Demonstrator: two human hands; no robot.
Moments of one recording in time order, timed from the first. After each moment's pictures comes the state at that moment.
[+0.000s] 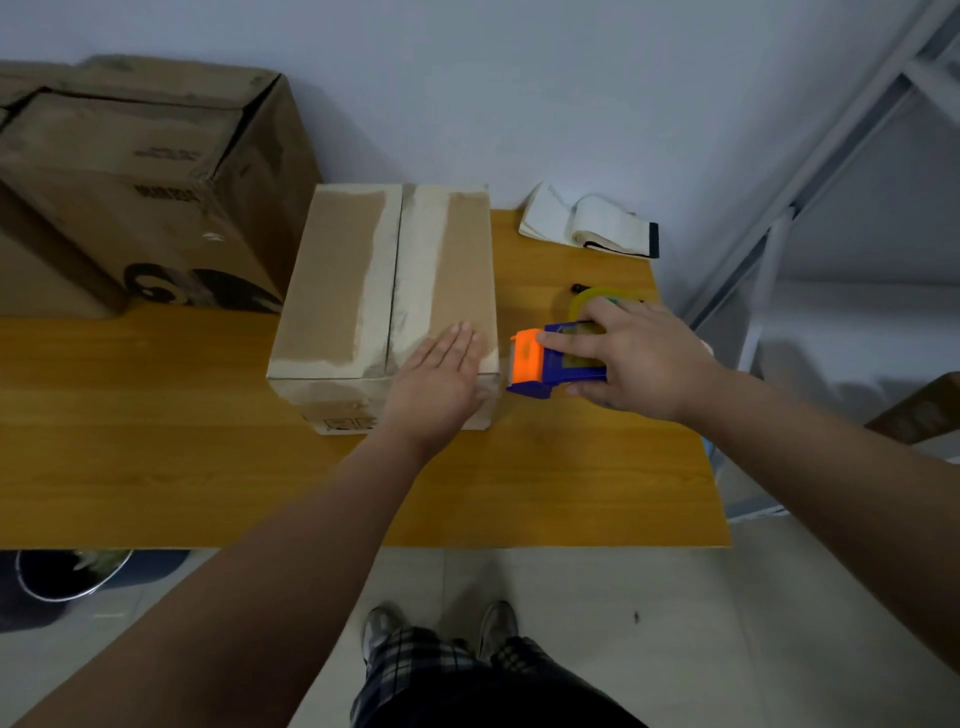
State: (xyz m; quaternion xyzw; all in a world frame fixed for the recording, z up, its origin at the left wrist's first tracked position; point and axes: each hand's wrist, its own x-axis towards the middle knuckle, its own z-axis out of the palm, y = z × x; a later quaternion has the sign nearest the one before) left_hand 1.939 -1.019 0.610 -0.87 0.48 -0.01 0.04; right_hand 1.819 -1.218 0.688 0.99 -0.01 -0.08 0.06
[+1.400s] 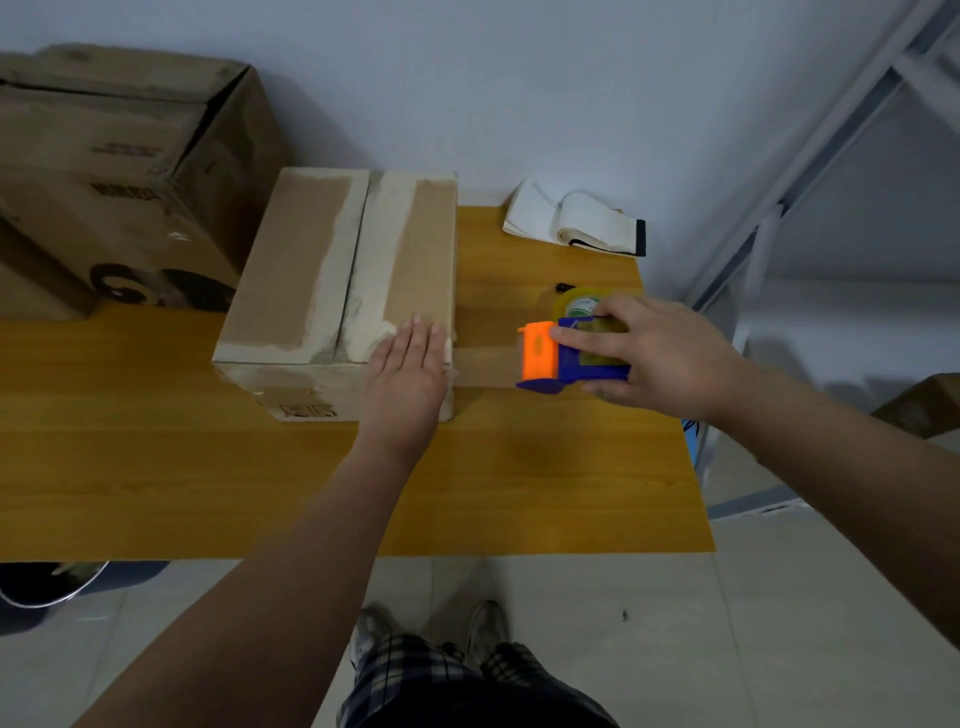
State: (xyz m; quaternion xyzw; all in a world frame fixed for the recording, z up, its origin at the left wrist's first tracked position) left_hand 1.938 -1.028 0.599 -0.92 0.38 -0.03 -0.01; right_hand 1.801 -1.253 0.692 1.00 0.02 -0.06 0.05
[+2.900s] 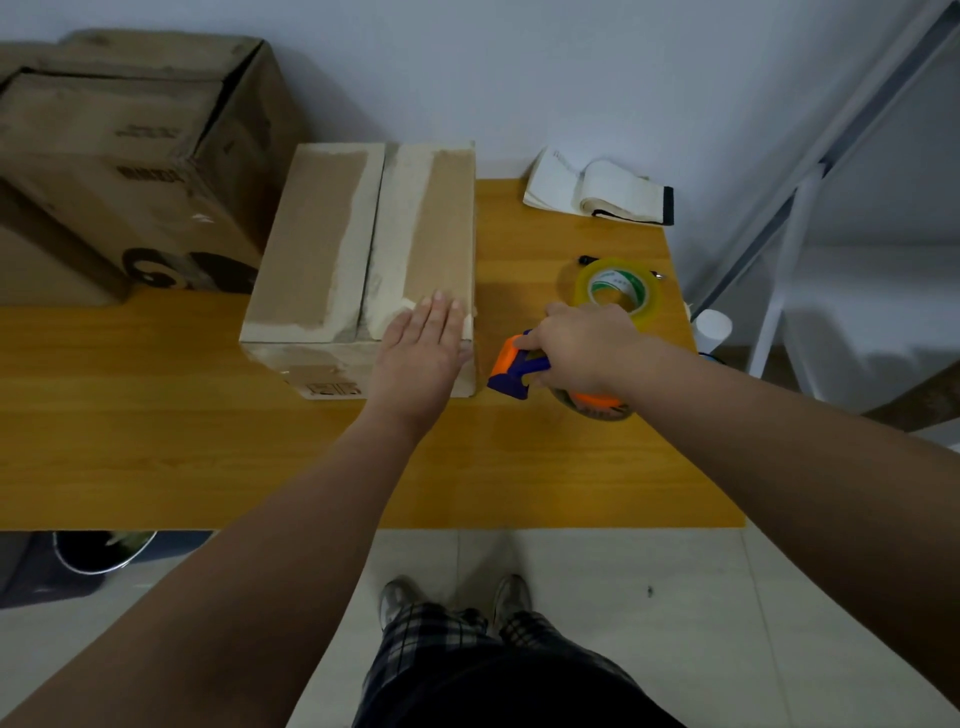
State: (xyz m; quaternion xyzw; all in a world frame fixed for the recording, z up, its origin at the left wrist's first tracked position) left_hand 1.948 -1.019 0.600 -0.91 0.42 -0.02 0.05; right_hand 1.861 -1.186 0.667 0.97 -0.06 -0.23 0.04
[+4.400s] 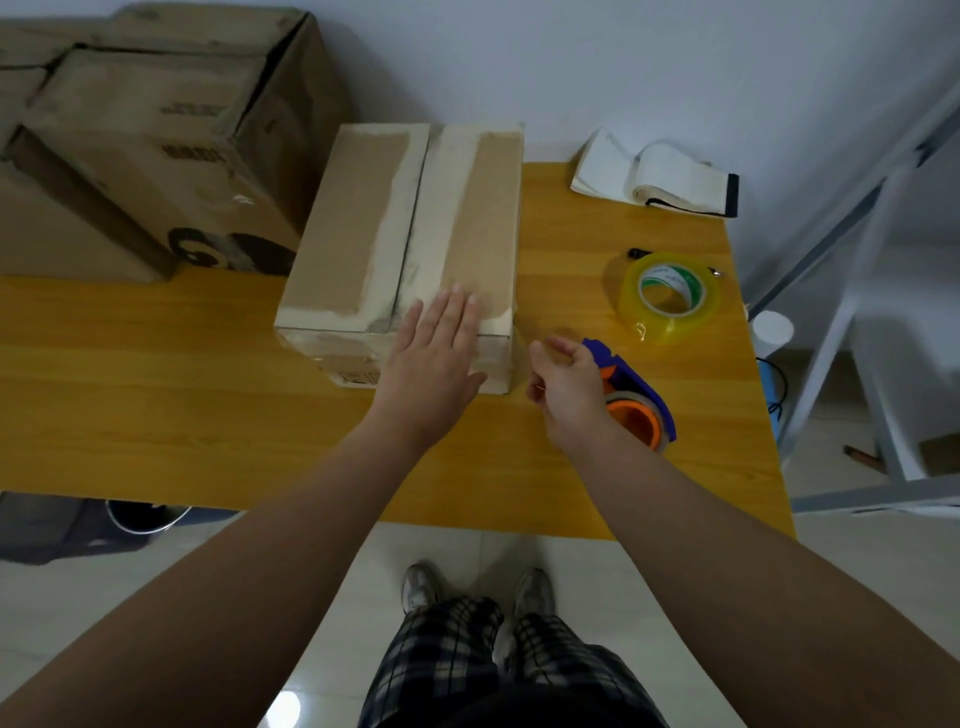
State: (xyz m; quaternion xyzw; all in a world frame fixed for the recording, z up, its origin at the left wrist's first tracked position) left_hand 1.947 -0.995 0.613 -0.90 0.42 -0.03 0.08; right_hand 1.878 -1.129 0.563 0.47 -0.44 0.11 -0.76
